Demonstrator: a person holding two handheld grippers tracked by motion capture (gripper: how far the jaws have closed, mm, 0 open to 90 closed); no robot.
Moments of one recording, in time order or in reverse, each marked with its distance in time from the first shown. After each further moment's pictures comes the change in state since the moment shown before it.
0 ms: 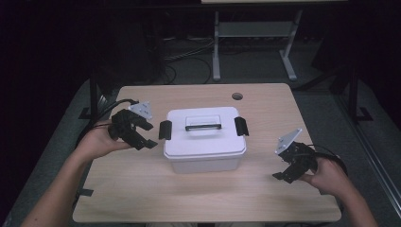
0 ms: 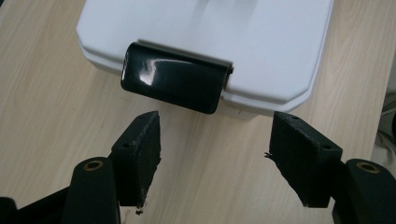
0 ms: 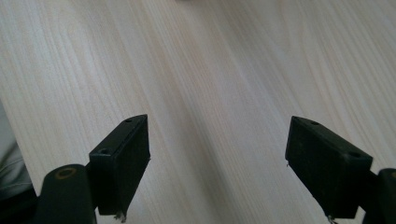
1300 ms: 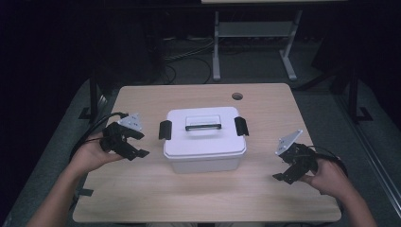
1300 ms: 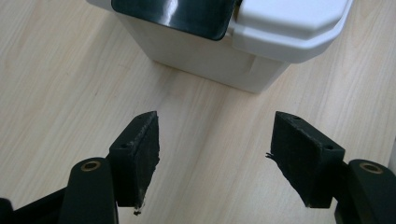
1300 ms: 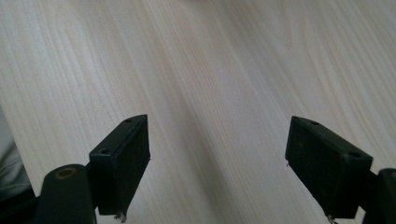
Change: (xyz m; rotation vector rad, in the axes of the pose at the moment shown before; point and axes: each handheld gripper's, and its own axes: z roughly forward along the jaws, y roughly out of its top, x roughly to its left) left arm -0.006 -0.045 0.013 -0.011 0.034 -0.054; right arm 0.001 -0.004 0.002 0.002 -0.005 0.007
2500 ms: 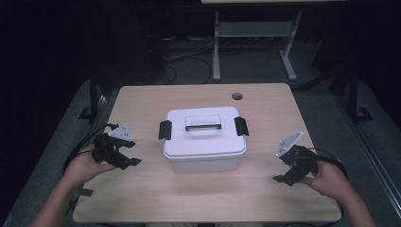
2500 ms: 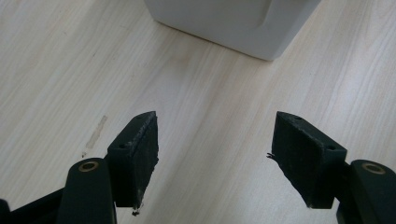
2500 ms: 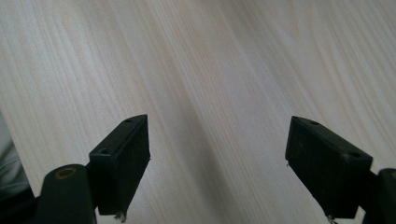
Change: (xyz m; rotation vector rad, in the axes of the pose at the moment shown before) left arm -0.005 -0.042 0.009 -0.014 0.038 -0.059; right arm 0.001 -0.006 0.005 0.003 0.009 0.012
